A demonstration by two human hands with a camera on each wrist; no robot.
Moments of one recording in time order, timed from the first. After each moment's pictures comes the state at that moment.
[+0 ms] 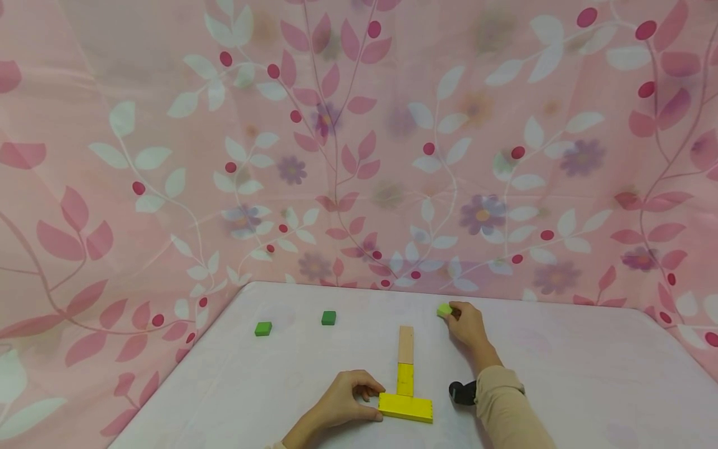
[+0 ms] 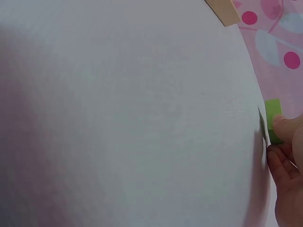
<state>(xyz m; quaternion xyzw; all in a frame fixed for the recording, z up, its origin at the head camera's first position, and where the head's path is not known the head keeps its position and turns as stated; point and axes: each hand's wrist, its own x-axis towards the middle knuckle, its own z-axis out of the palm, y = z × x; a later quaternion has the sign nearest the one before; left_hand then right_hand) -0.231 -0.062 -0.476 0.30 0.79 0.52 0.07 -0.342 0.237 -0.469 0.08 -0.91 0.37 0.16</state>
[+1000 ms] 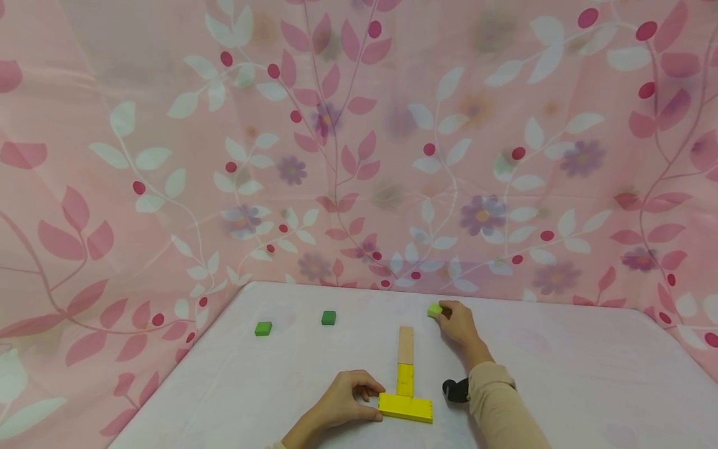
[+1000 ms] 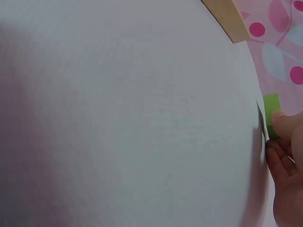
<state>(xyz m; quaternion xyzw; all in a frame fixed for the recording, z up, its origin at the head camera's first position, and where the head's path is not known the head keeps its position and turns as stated) -0.230 -0.062 -0.476 0.31 0.79 0.52 0.07 -0.345 0.222 -0.465 0.11 -0.90 0.39 0.14</state>
